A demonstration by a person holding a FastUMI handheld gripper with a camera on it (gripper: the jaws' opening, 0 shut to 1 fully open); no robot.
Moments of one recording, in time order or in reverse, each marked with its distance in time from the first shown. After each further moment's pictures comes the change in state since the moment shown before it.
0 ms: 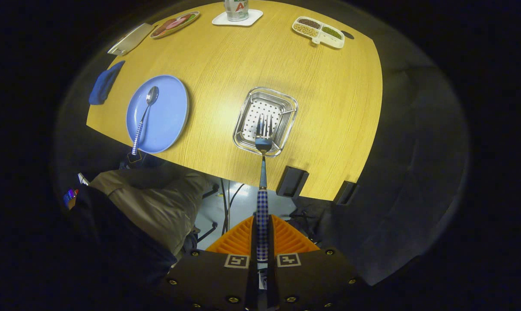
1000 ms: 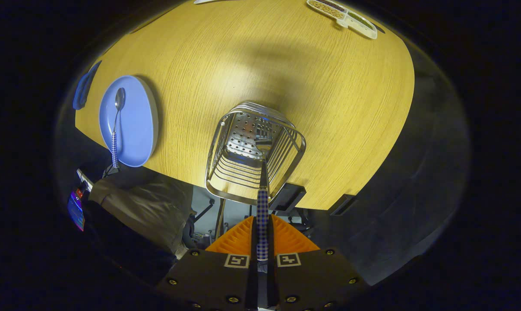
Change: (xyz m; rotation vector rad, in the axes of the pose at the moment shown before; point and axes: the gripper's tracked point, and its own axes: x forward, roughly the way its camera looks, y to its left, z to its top) arm 0.040 -0.017 0.060 -0.041 0.255 0.031
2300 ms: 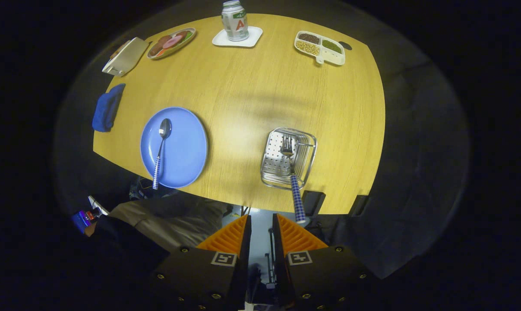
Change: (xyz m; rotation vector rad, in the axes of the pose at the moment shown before) arm -0.055 0.083 -0.029 0.118 -0.428 0.054
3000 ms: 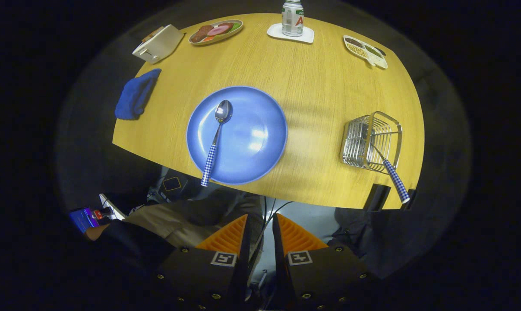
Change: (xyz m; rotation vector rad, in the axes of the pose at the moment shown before) arm 0.047 0.144 -0.027 -0.014 -0.057 0.137
